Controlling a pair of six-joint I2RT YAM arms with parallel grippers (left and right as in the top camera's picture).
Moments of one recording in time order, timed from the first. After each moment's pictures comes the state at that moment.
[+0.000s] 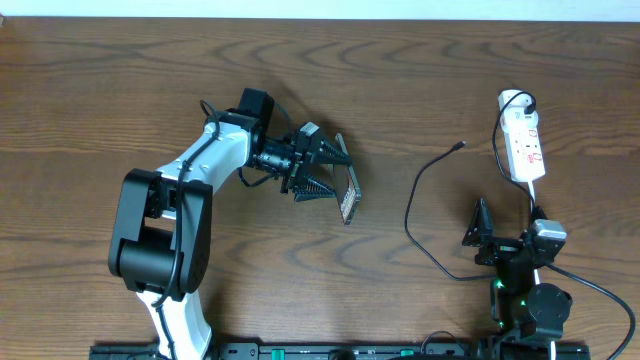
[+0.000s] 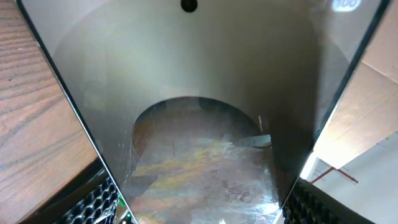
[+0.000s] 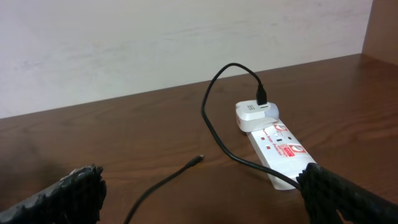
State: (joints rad) left arm -0.24 1.98 1.26 -0.75 1.35 -0.60; right arm -0.12 0.01 0.01 -0.07 -0.06 0.18
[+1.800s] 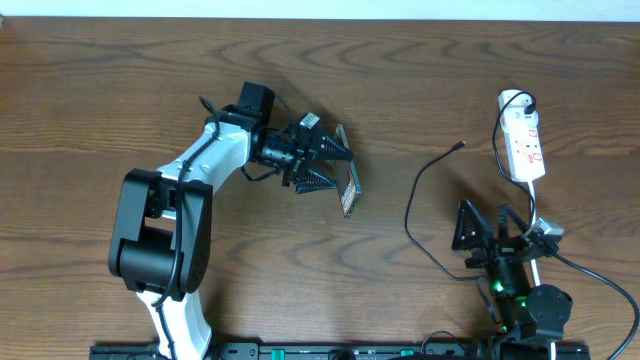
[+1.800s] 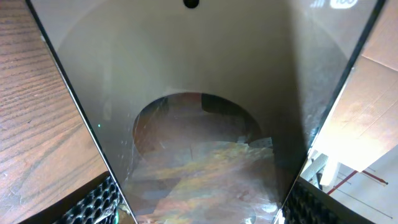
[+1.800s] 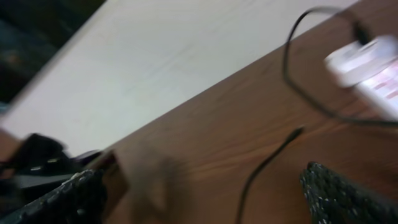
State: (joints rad) left arm -0.24 1.98 1.26 -0.62 1.30 -0.62; right arm -0.12 0.01 0.01 -0.04 -0.31 0.61
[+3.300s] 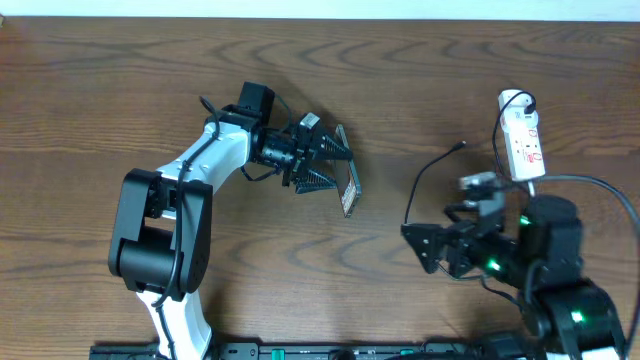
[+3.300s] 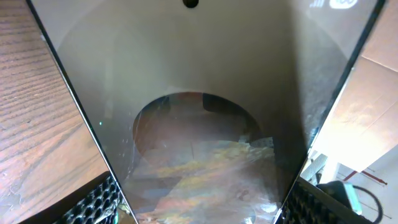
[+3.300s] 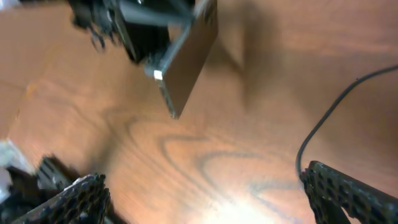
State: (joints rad) left arm -0.24 1.97 1.26 -0.62 1.30 -0.62; right arm 0.20 0.73 0.78 -0.79 -0.53 0.18
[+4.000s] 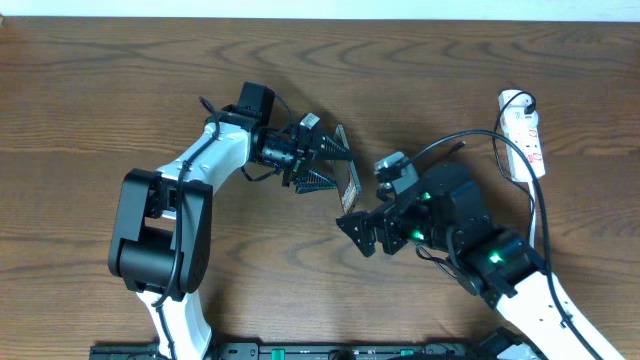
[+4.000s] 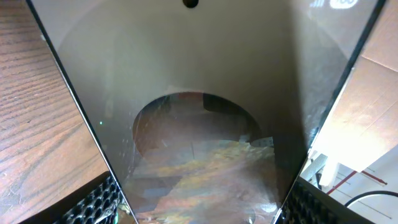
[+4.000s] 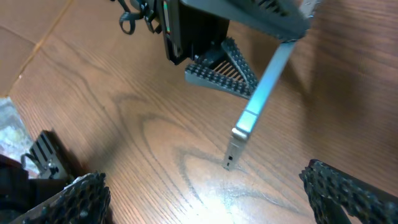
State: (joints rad) left arm -0.24 1.98 1.26 -0.62 1.30 -0.62; right arm 0.57 1.06 0.78 -0.43 -0.39 0.24
